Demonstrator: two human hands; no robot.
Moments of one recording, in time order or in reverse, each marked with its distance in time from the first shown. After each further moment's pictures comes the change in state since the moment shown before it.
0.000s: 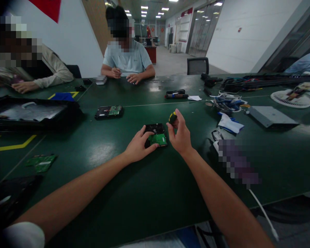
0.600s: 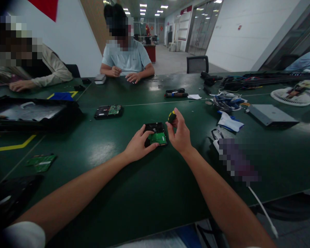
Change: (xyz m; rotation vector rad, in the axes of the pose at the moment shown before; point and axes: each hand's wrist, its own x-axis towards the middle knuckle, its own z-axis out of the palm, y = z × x) left_hand 0.001 0.000 -0.001 -0.009 -0.011 -0.015; right_hand 0.001 -0.005 -0.002 -0.021 -0.005 -0.014
